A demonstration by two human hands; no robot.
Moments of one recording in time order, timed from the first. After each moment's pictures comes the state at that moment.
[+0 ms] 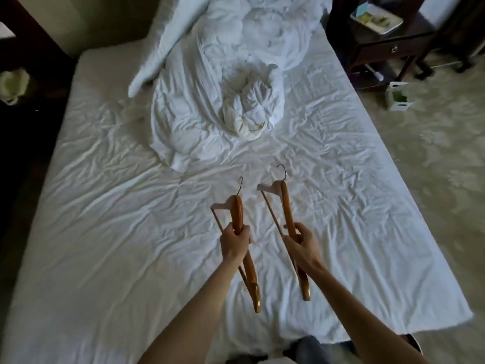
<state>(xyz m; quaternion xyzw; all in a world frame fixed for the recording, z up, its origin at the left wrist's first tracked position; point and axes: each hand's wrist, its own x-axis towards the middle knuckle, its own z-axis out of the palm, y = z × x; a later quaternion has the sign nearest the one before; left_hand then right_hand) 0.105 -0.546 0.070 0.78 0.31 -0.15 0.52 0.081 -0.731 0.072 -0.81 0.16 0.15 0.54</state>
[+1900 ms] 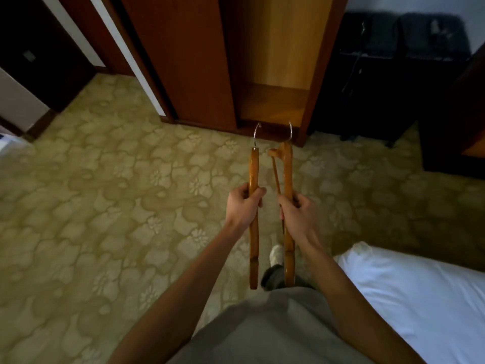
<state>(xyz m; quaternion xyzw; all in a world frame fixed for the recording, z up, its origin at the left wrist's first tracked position) -0.730 0.145 0.180 0.29 0.72 0.47 0.41 -0.596 0.171 0.195 -0.58 -0.52 0.56 0.28</state>
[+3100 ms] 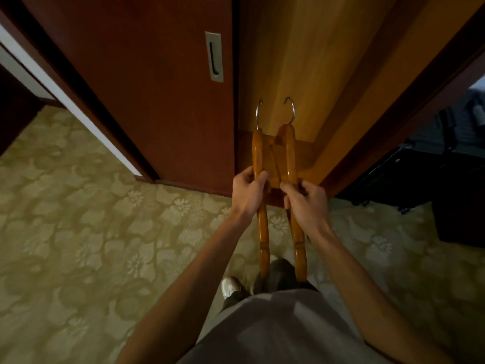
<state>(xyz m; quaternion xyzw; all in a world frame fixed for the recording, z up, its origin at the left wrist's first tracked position) -1.118 0.714 0.214 0.28 0.63 0.54 0.48 -0.986 0.717 0.251 -0.60 -0.55 0.50 0.29</state>
